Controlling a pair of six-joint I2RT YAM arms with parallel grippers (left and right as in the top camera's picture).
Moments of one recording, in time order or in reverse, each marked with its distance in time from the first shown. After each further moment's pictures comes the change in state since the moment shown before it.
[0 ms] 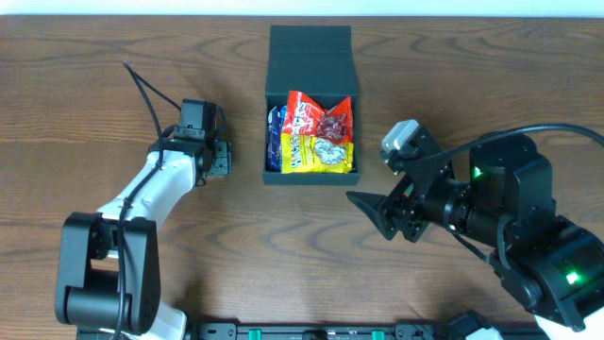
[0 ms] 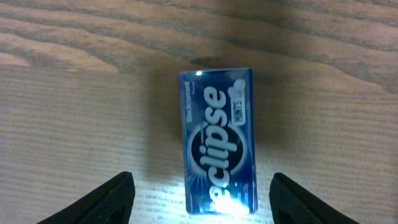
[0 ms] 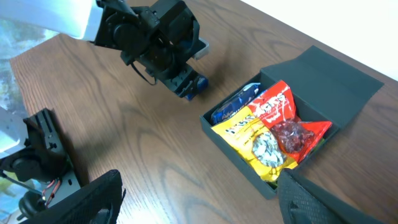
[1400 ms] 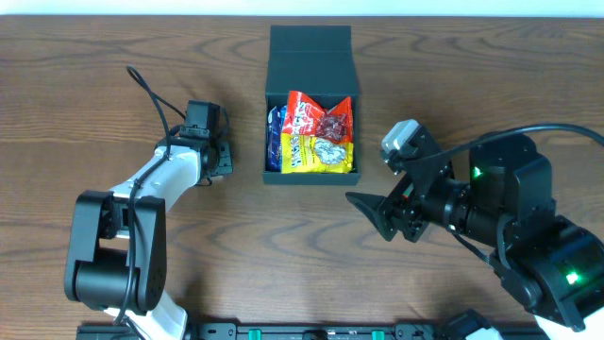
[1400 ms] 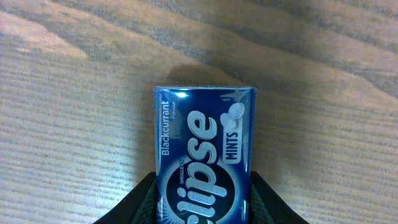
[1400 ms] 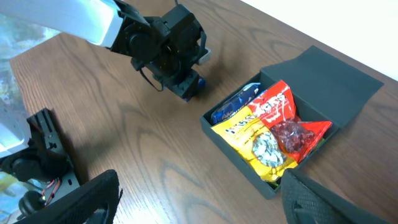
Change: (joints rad) left arm 0.000 0.094 0.011 0.023 0.027 -0.106; right arm 0.000 0.000 0.000 0.000 0.000 0.000
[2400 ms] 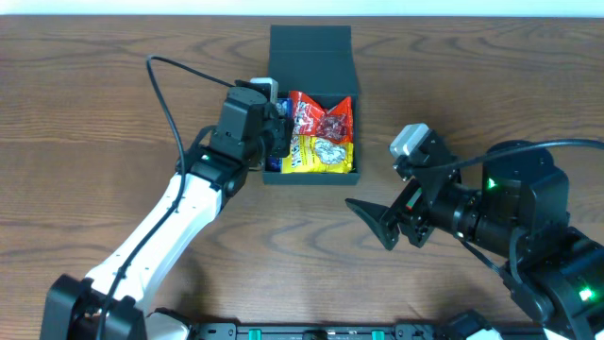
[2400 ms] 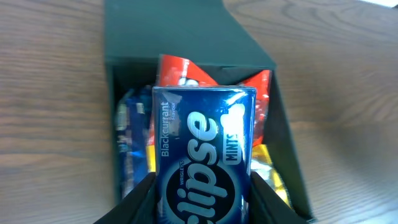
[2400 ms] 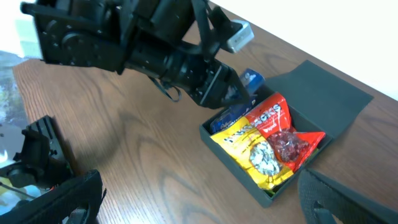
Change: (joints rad) left arm -0.294 -0.312 0.048 0.166 0.212 -0.166; right arm 0.000 -0.040 0.000 0.018 -0.001 0.003
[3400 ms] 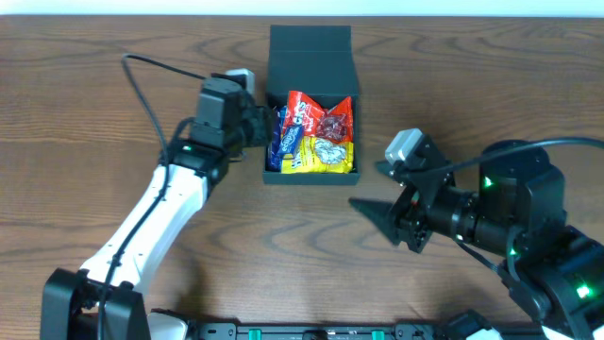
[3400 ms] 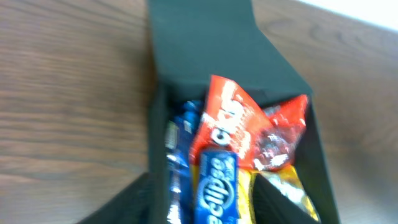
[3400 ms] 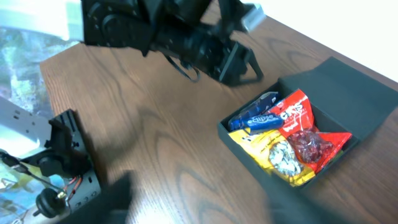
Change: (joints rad) left arm 0.140 0.015 0.000 0.016 0.031 0.025; right arm 0.000 0.010 0.000 -0.022 -0.069 0.000
